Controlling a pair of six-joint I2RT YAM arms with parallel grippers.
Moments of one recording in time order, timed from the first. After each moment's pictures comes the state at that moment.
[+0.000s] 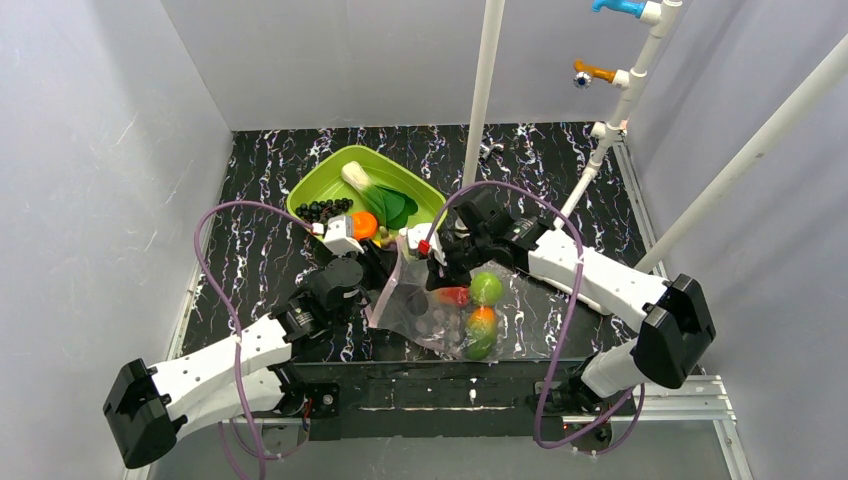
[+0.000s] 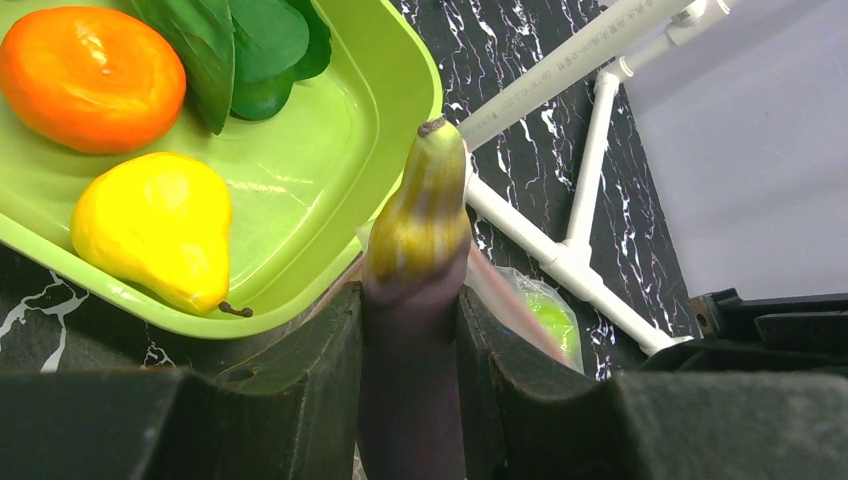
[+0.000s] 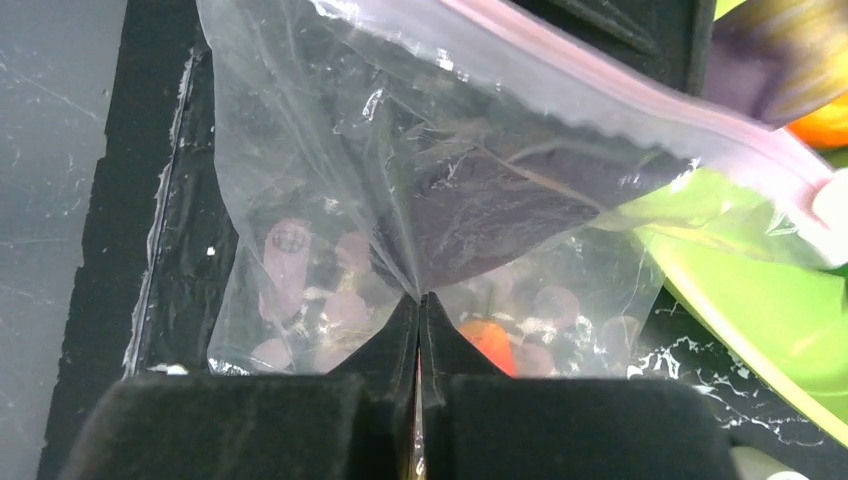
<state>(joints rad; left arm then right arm) -0.91 0.88 0.53 0.04 -0.53 -0.76 0.82 1.46 1.19 -0.63 -0.72 -0.66</state>
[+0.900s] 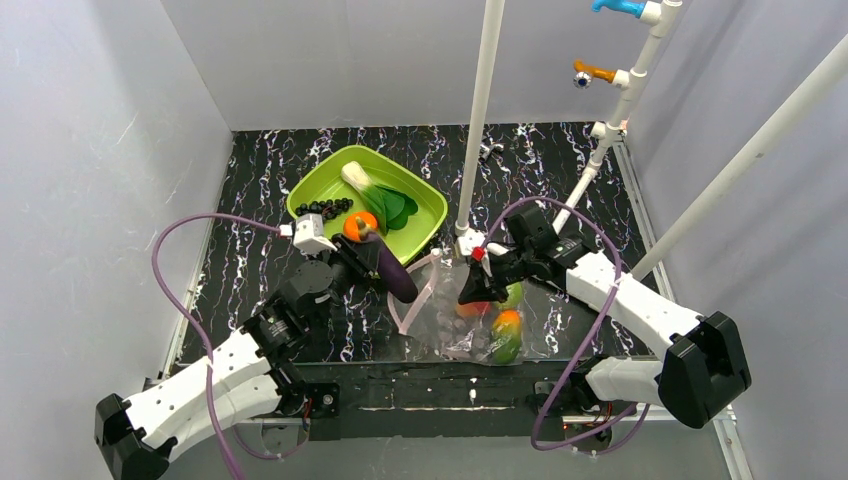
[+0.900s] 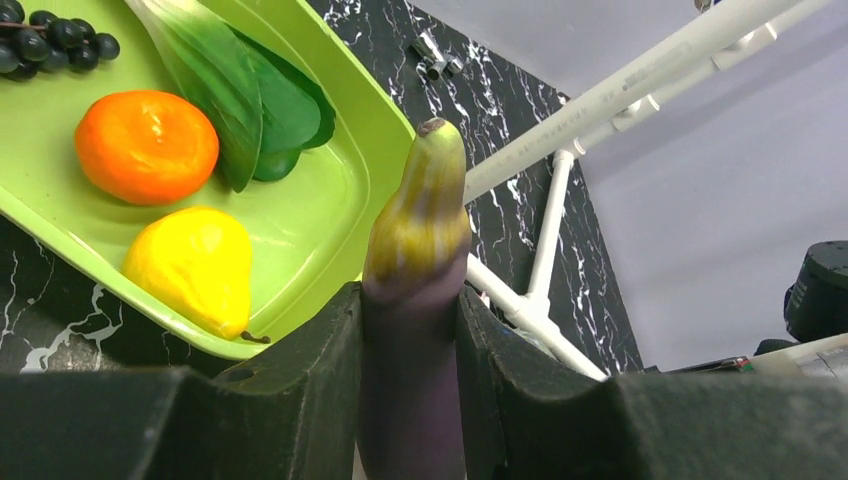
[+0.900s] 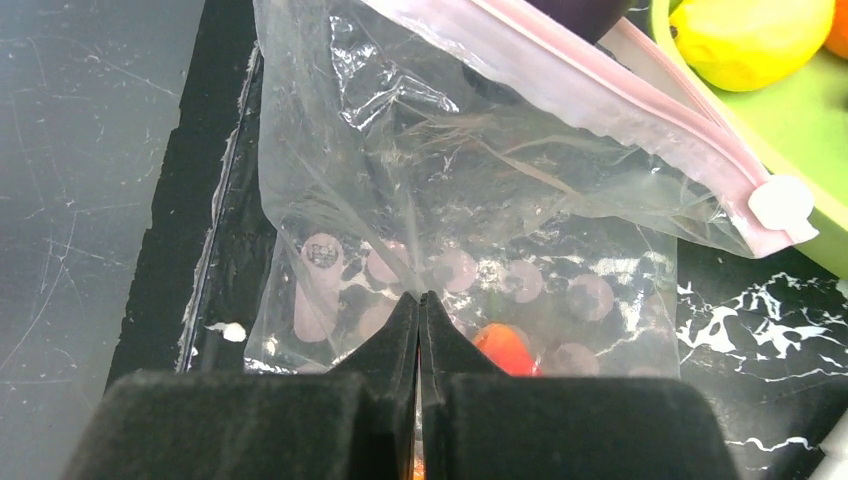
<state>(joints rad) -0.86 0.69 0.54 -0.04 -0.56 -0.76 0.63 1.23 0.87 -0.56 -0.96 -0.71</state>
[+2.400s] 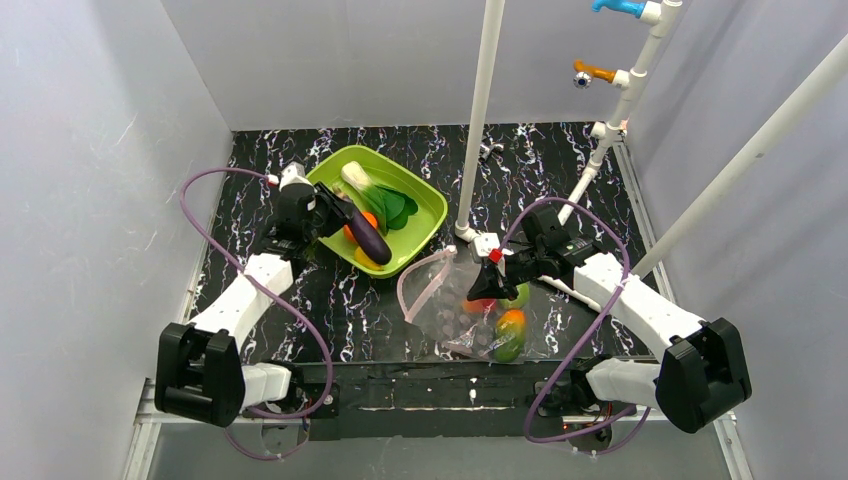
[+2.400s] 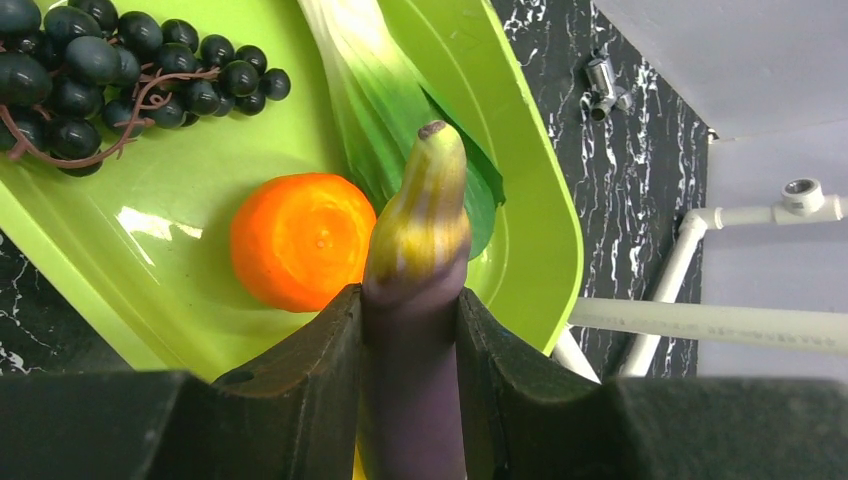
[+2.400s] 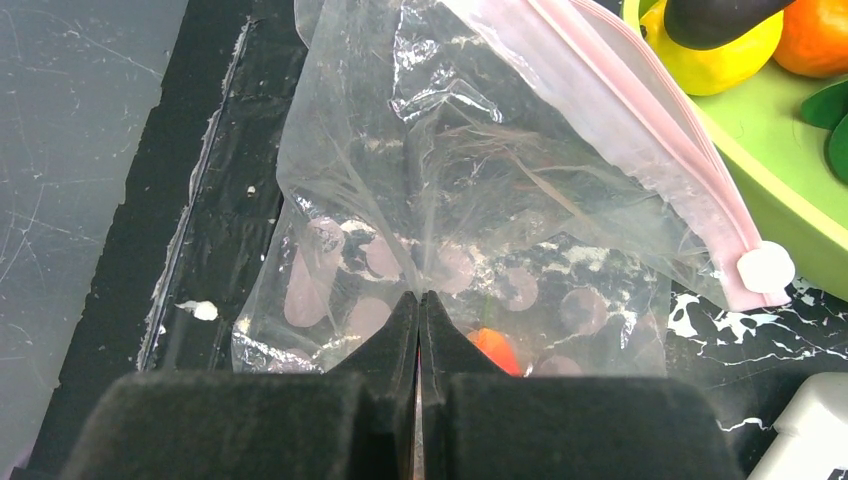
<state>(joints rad) -0.23 1.23 0.79 -0.04 -0.02 -0.77 0.51 1.21 0.83 -0.60 -1.06 -0.87</state>
